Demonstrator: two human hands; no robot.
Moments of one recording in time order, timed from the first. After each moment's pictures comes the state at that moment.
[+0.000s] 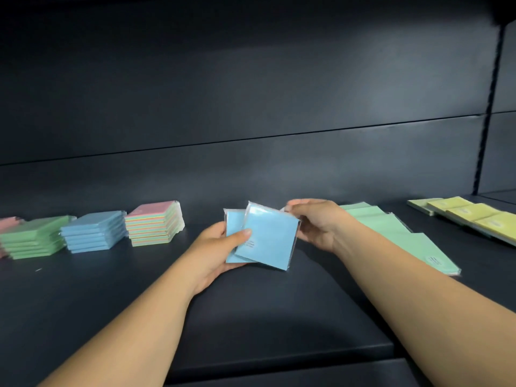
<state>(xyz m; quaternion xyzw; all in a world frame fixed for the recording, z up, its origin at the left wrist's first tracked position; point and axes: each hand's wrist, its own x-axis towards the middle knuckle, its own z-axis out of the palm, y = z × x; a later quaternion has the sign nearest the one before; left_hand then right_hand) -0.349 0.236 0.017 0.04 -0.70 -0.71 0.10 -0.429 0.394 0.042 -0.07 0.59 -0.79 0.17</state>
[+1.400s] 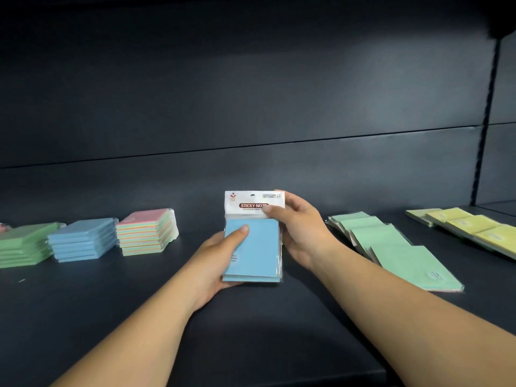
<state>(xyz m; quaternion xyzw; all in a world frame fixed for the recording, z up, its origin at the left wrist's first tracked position) -0.353 0.248 0.021 0.09 -0.67 -0.73 0.10 -0.422 0.372 0.038 -0.22 0.51 -0.83 0.12</state>
